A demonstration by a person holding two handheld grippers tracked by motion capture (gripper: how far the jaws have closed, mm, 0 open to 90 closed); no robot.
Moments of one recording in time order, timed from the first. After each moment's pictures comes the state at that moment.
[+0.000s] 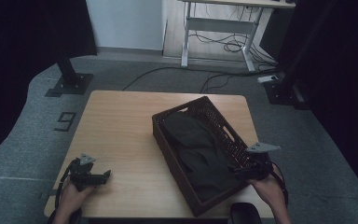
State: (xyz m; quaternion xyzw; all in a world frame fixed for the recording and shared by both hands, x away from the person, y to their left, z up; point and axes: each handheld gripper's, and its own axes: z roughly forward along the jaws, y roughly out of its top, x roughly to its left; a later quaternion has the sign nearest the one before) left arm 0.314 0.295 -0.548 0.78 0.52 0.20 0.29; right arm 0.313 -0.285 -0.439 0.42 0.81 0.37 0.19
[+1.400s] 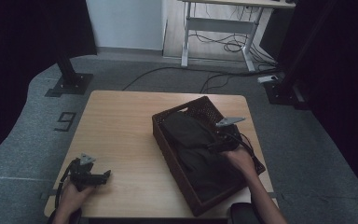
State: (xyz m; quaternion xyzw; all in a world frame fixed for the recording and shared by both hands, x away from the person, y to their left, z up) left arm 0.314 0.295 -0.548 0.78 0.52 0.20 0.29; right arm 0.406 -0.211 -0.434 0.36 0.84 0.38 0.16
